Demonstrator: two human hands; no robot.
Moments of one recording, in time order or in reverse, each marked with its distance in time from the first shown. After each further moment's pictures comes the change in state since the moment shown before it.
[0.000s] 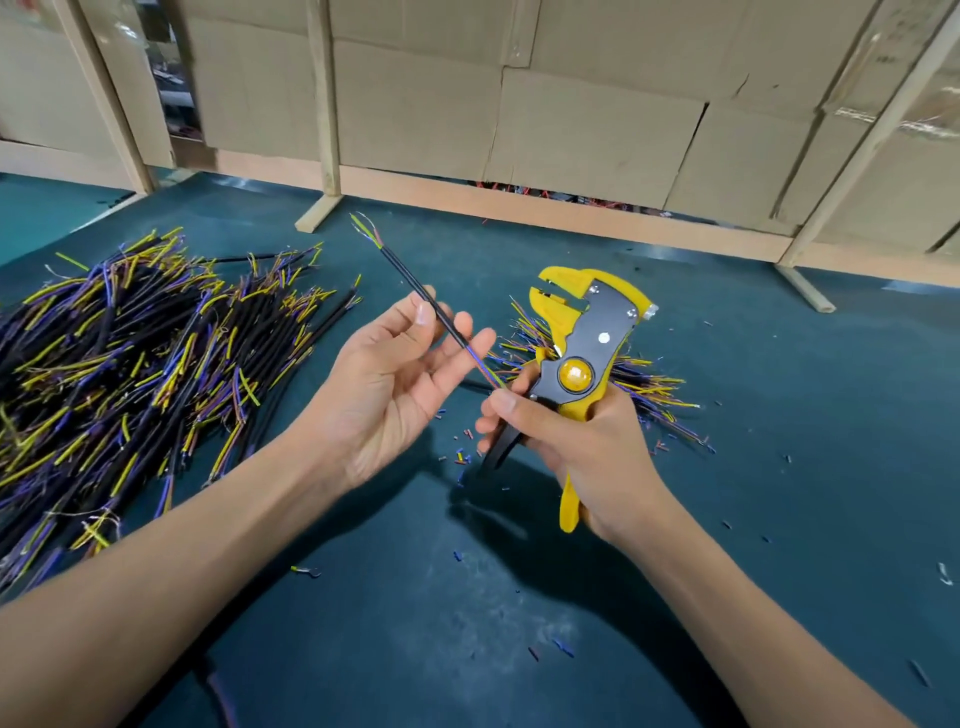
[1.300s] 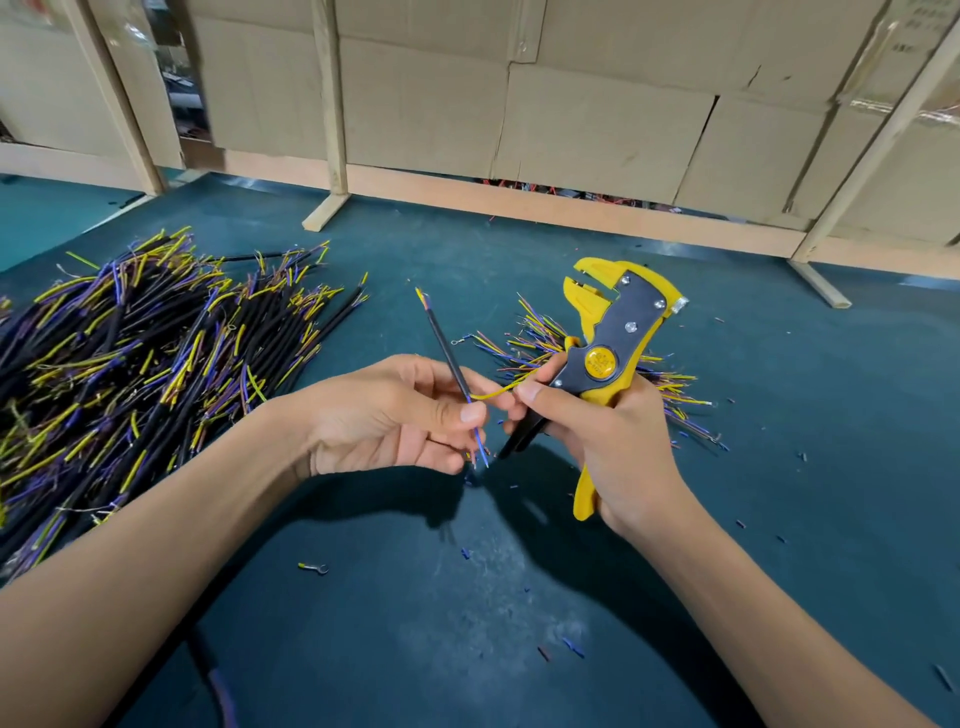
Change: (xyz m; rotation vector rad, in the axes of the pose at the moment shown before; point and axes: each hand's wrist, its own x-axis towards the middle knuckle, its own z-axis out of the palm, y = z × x) left_hand -0.006 0.023 -0.018 0.556 -0.299 -0.619; right_hand 0.004 0.002 -0.007 -0.117 0.149 -0.074
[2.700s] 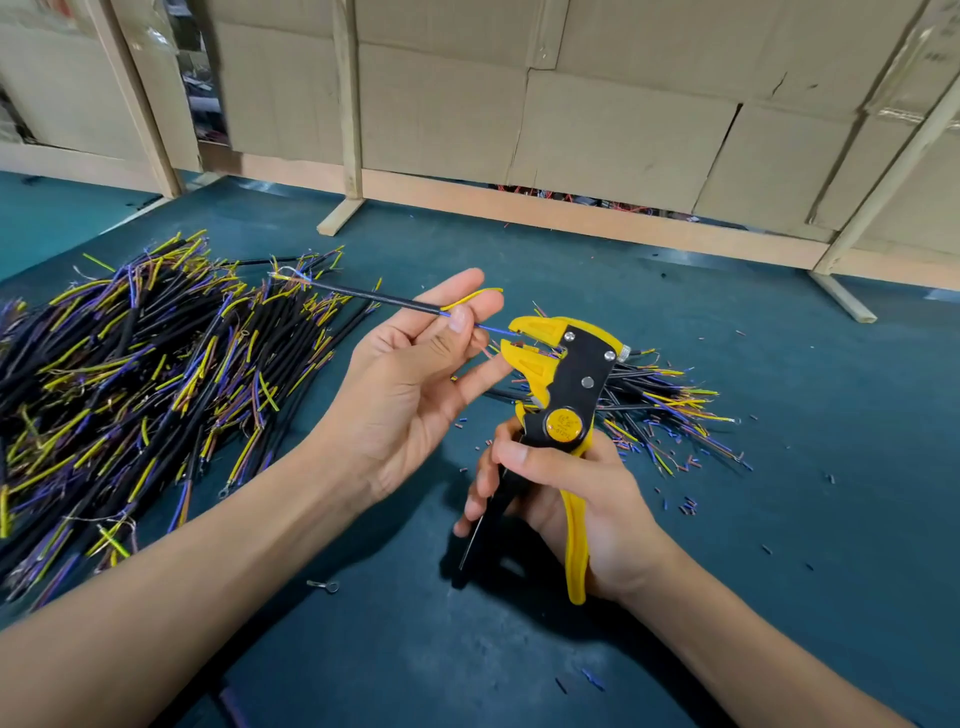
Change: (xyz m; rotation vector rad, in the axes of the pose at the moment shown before) left_hand 0.016 -0.002 0.026 -0.375 0.336 0.674; right_hand -0.022 0.009 0.020 0.414 -0.427 0.340
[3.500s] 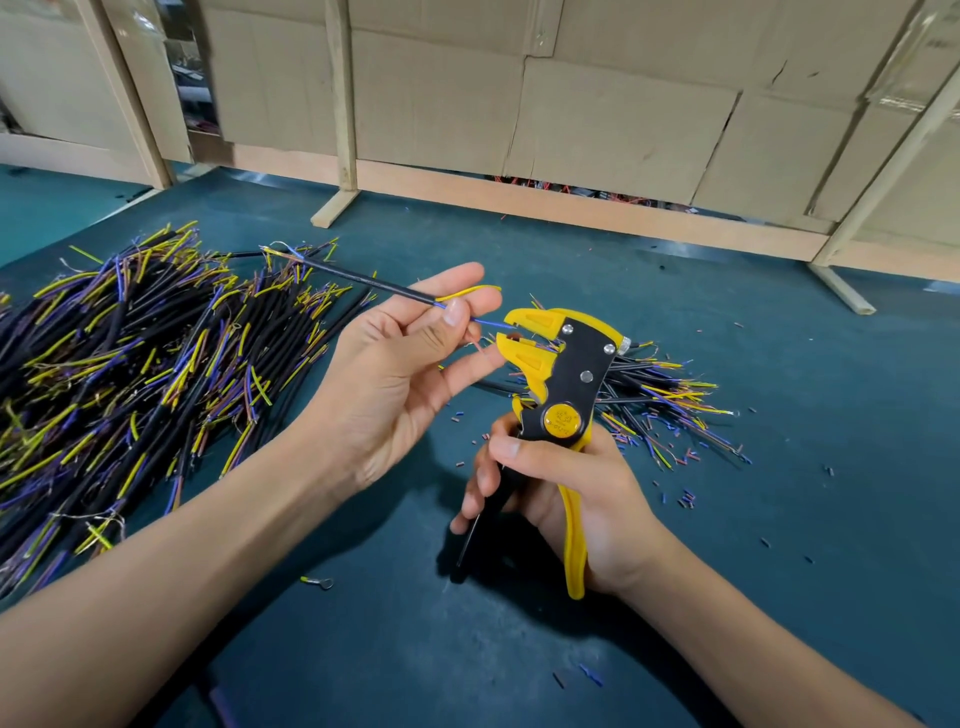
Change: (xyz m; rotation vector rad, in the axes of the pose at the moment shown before) left_hand 0.000 0.008 -0.002 0.105 0.016 0.008; right_hand 0.002 0.002 -0.003 -0.019 -0.036 -0.008
